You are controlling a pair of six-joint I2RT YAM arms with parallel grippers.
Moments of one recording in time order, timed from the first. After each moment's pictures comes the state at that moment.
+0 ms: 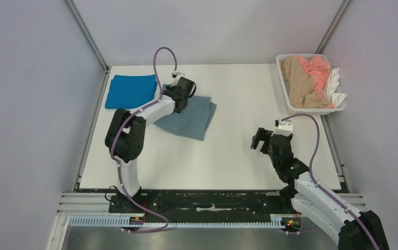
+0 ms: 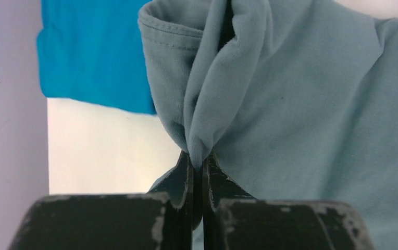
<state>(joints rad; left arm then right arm) -0.54 1.94 1.40 -0.45 -0.79 -0.17 0.45 0.74 0.24 0.00 0.39 0.44</state>
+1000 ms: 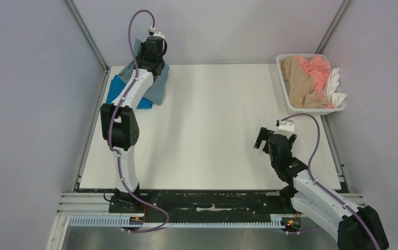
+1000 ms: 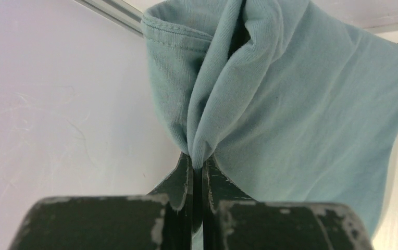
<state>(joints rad) -0.22 2.09 1.94 -0.31 -0.75 0.41 0.45 0.78 0.24 0.00 0.52 0.41</state>
